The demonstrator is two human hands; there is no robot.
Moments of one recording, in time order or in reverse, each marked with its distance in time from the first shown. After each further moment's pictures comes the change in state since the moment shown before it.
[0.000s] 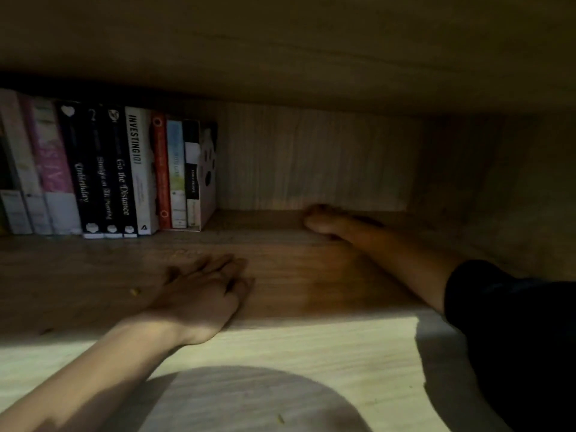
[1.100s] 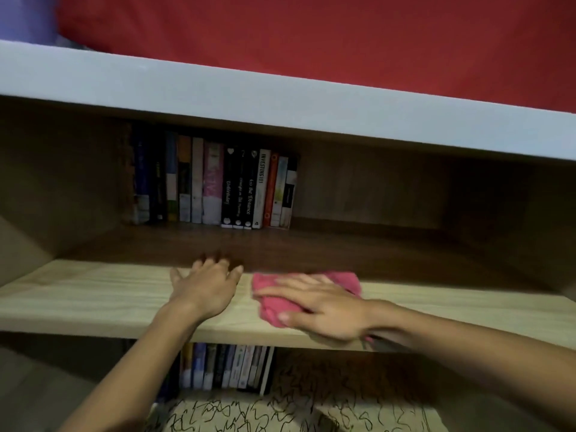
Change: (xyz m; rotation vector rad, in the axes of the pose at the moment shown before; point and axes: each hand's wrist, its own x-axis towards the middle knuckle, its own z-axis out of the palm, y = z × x) left_hand -0.135 -0.114 -0.015 -0.120 0.178 -0.275; right_hand -0.273 -0.129 0.023 -0.036 -0.181 -0.880
